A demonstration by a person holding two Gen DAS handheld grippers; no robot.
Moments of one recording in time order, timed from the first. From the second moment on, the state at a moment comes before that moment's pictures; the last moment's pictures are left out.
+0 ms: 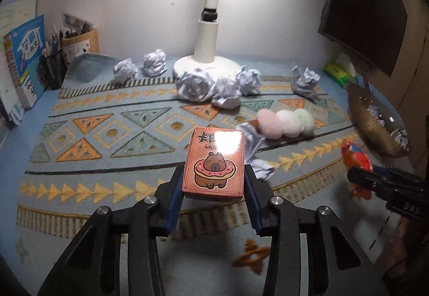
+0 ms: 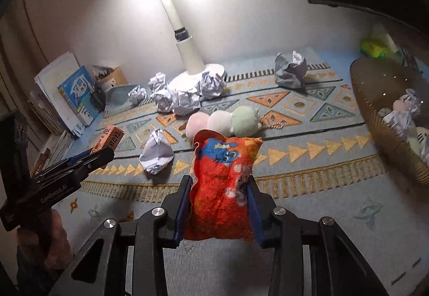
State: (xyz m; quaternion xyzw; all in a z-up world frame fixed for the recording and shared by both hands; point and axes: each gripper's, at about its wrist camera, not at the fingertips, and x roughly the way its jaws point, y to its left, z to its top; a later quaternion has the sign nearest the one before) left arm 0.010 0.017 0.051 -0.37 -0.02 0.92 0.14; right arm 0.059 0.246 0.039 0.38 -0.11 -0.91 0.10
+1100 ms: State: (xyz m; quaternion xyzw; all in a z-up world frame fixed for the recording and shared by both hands) left arm -0.027 0.342 0.108 -0.29 0.04 0.90 0.31; right arm 0.073 0.494 0.120 0.31 -0.18 -0.92 -0.15
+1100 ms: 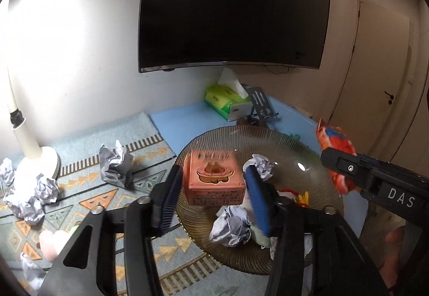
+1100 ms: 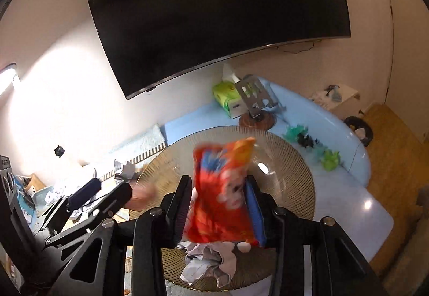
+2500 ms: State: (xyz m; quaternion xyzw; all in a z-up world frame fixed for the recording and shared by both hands) left arm -0.021 0.016 -0.001 -0.45 -0.10 0.88 0.12; right arm -0.026 0.233 0.014 0.35 -0.02 -0.93 0.12
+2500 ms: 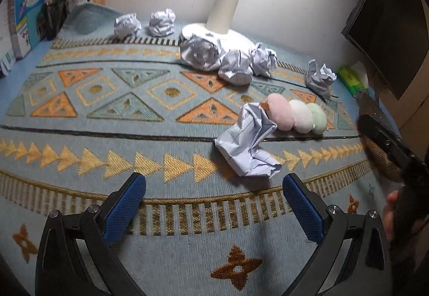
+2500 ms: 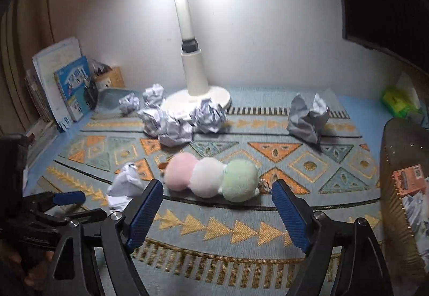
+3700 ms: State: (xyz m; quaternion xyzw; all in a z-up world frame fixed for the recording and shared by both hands) left arm -0.057 -0.004 -0.001 -0.40 -0.17 0.90 0.10; right arm -0.045 0.191 0.006 0.42 0.05 -0.89 0.18
